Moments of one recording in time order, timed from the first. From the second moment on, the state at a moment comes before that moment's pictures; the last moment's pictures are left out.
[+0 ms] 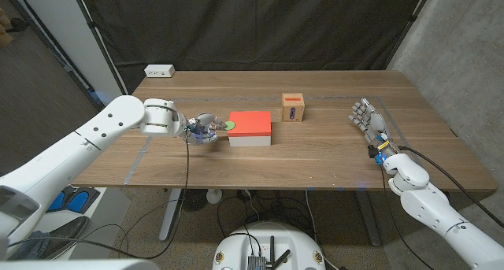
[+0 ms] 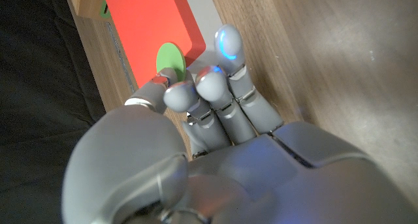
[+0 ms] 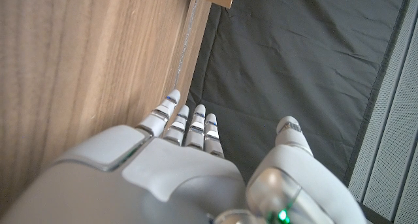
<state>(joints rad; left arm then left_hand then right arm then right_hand) 0.70 0.91 0.42 -1.92 -1.62 0.91 0.78 0.82 -0.01 0.61 -0.17 0.22 0.89 0.03 0.22 0.39 1.38 -0.20 1.34 0.54 1.38 -0.21 1.36 0.70 1.10 -0.20 1.33 0.43 -1.16 -0.65 -0.19 -1.48 0.72 0.36 -0.02 0.18 0.07 0.34 -0.14 0.17 0.10 0.03 0.20 0.18 0.19 0.04 0.20 0.19 0.04 0.03 0.24 0.35 0.23 0.03 0.21 0.17</state>
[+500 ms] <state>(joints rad) 0.70 0.91 0.43 -1.93 -1.63 0.90 0.81 0.81 0.00 0.63 -0.18 0.22 0.96 0.01 0.24 0.43 1.38 -0.20 1.35 0.53 1.37 -0.21 1.36 0.69 1.09 -0.19 1.36 0.41 -1.15 -0.64 -0.20 -1.45 0.73 0.37 0.00 0.18 0.07 0.34 -0.14 0.17 0.10 0.03 0.20 0.18 0.19 0.04 0.20 0.19 0.04 0.03 0.24 0.35 0.23 0.03 0.20 0.17</state>
